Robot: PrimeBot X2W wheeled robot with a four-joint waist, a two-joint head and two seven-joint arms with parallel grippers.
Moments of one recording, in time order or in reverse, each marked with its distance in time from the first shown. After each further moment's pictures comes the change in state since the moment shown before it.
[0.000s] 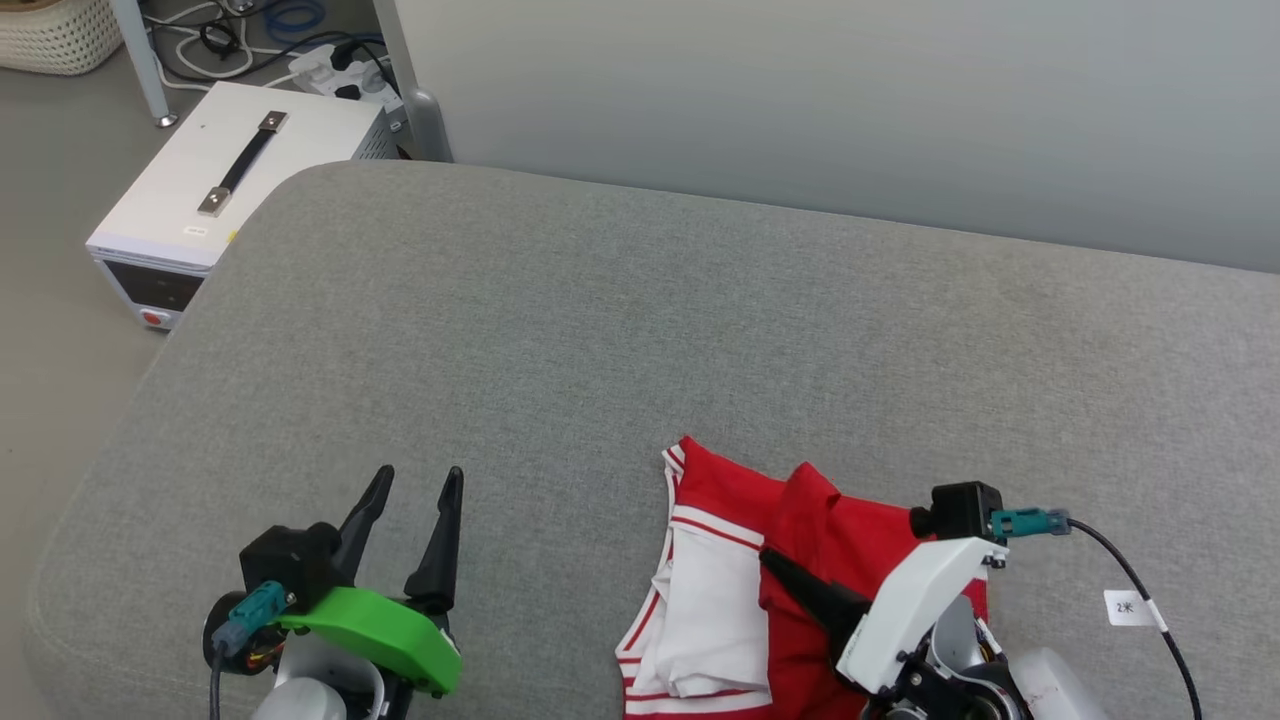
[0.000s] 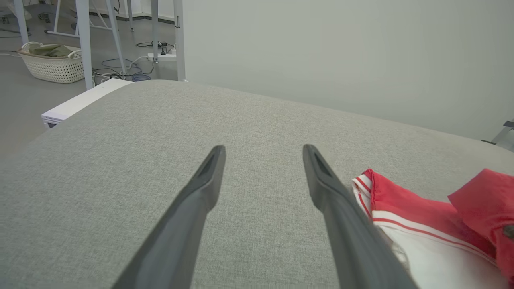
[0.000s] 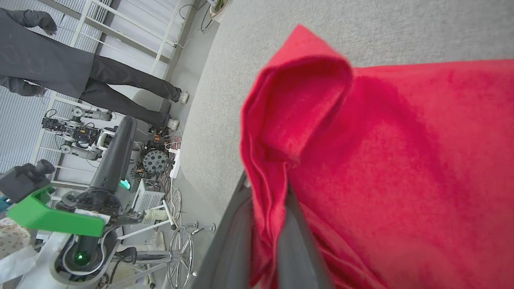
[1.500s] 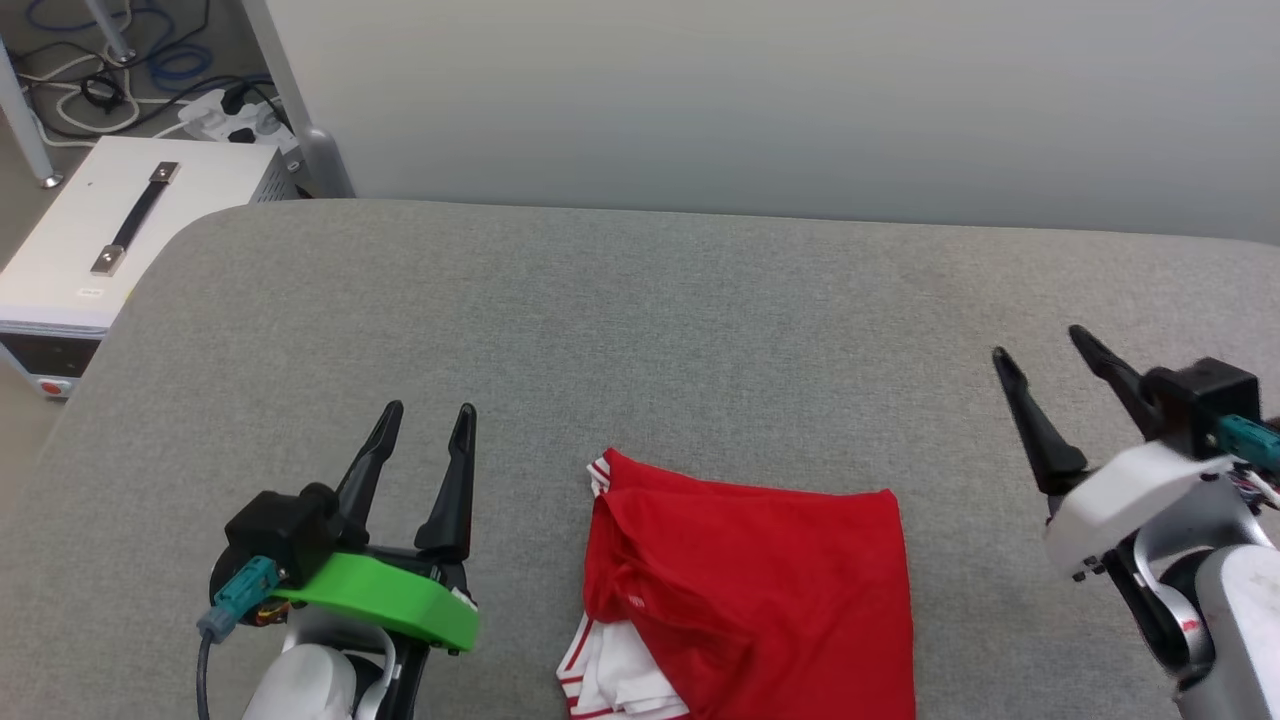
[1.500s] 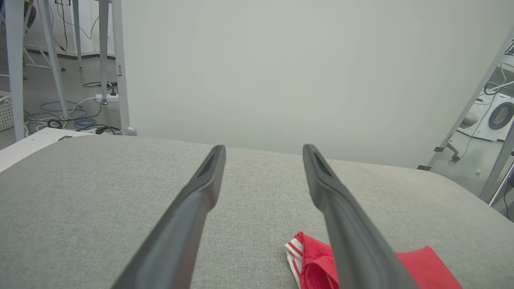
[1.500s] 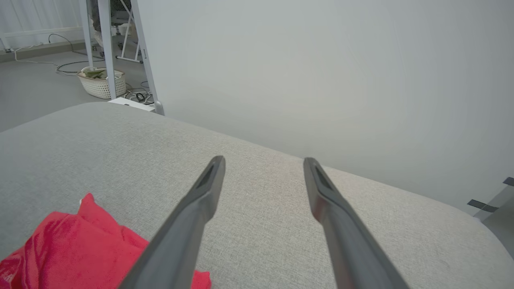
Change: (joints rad) left arm -0.008 -0.040 0.023 -0.150 0.010 -0.003 0.000; right arm -0.124 -0.291 -0.096 -0.144 -0.631 0.000 -0.370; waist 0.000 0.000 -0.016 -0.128
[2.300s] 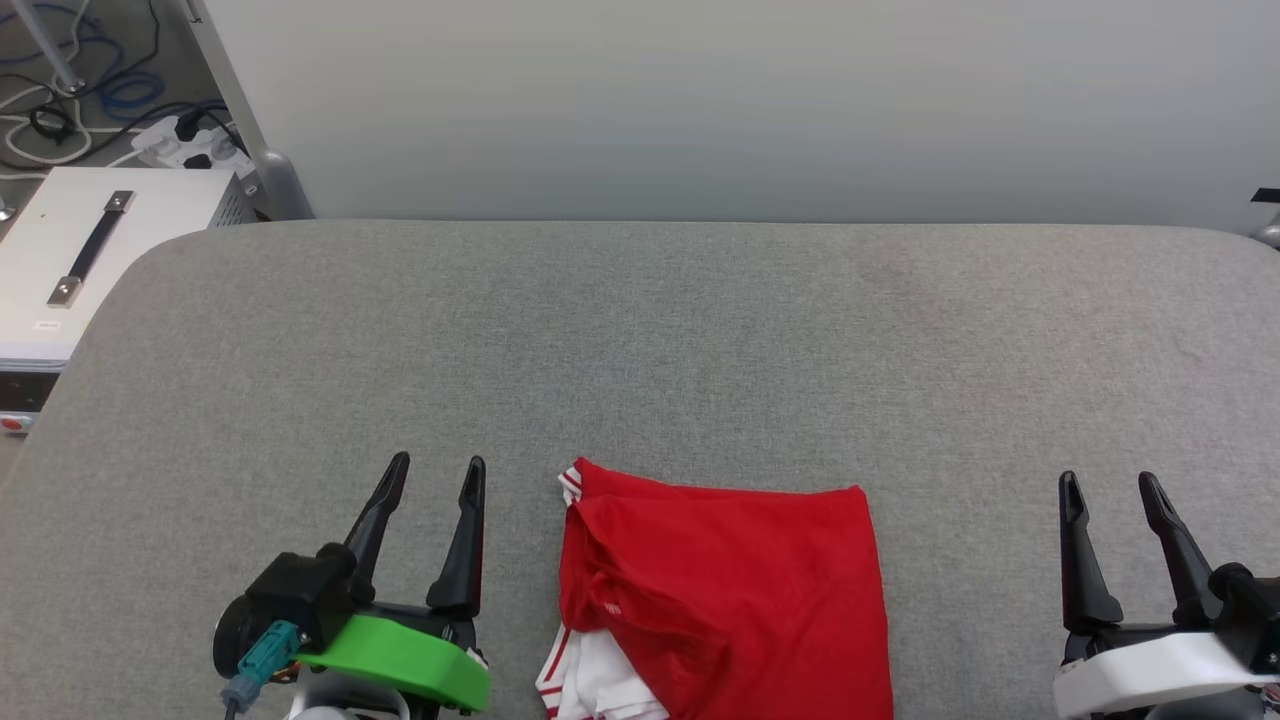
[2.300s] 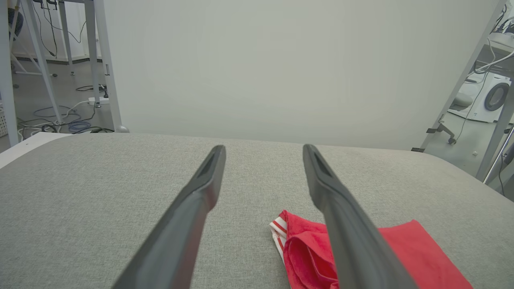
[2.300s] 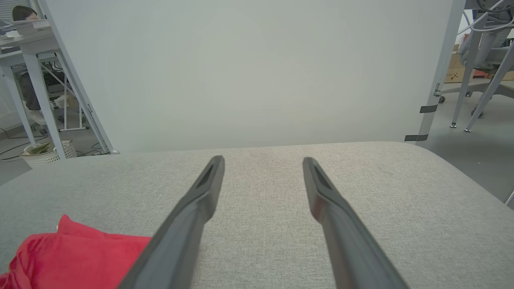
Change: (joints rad) left arm 0.120 -0.053 0.040 -0.082 0.122 0.000 0.000; right arm 0.335 0.240 -0.252 -0.090 -0.090 0.000 -0.298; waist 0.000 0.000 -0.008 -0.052
